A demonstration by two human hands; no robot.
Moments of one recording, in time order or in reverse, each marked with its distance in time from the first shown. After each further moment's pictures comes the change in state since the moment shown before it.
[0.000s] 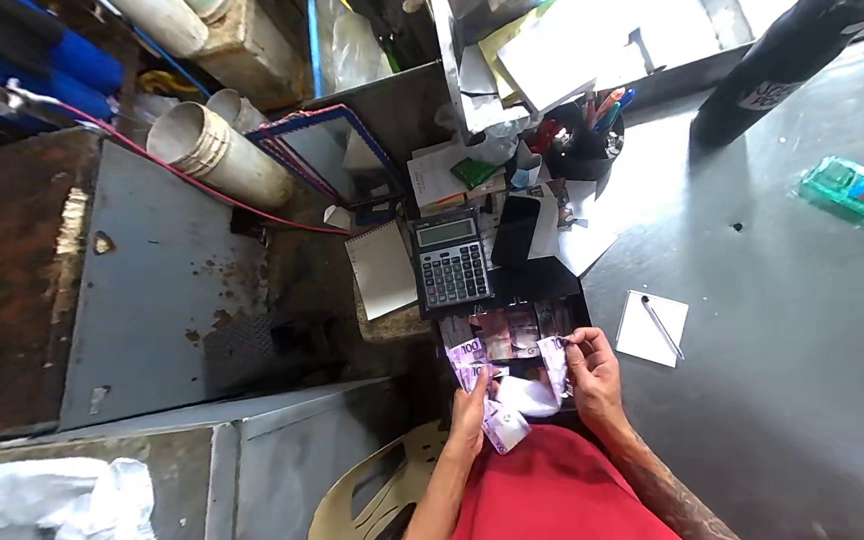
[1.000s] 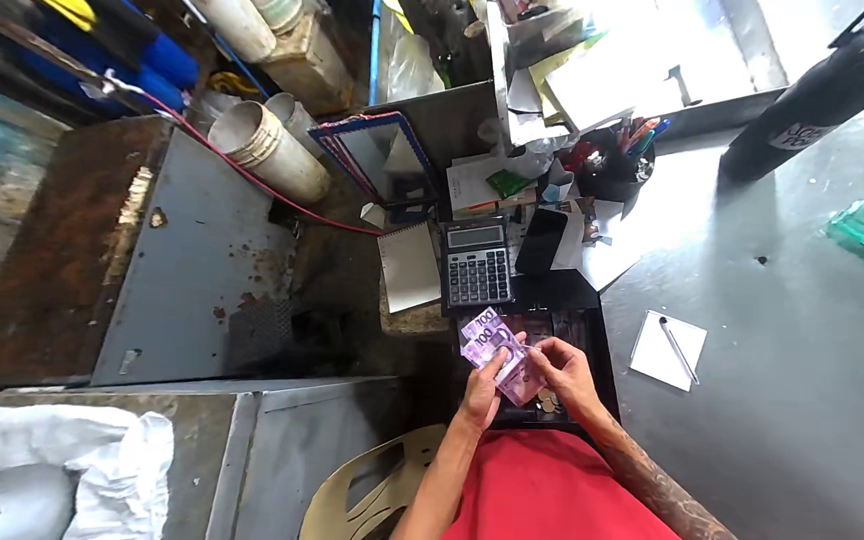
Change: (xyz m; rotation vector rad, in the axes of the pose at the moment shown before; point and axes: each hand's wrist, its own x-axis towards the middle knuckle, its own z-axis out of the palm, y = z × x) left_hand 0.001 0.042 0.015 -0.256 -0.330 0.144; right_hand 0.017 0.028 0.018 -0.162 -0.275 0.162
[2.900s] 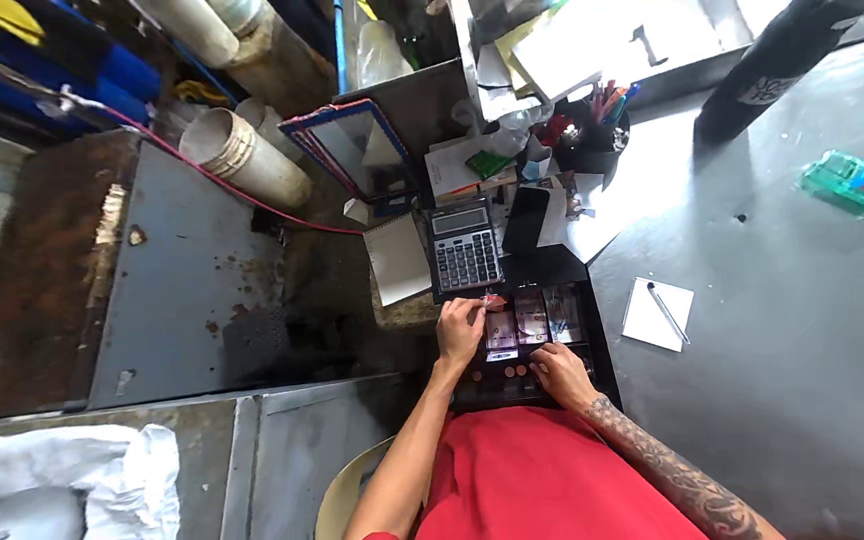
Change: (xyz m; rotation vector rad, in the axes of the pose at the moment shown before) left_hand 0.076 0.006 -0.066 1.501 0.167 0.725; right_hand -0.031 0.062 -0.016 -1.064 -0.223 -0.096
